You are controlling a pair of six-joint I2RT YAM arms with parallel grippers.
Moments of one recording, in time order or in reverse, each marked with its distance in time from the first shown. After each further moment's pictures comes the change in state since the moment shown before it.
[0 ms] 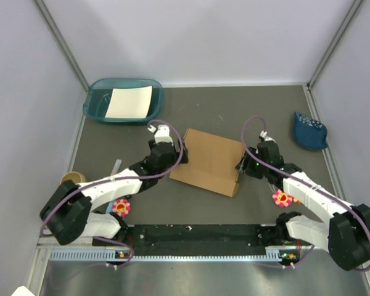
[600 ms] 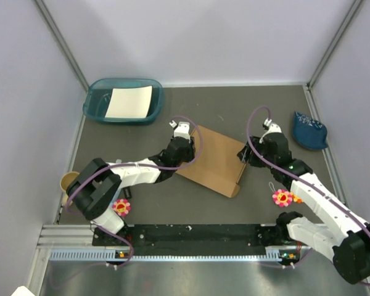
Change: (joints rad) left arm -0.013 0.263 0.146 0.106 0.068 0.102; right arm 0.007 -0.113 0.158 -0.061 0.021 -0.126
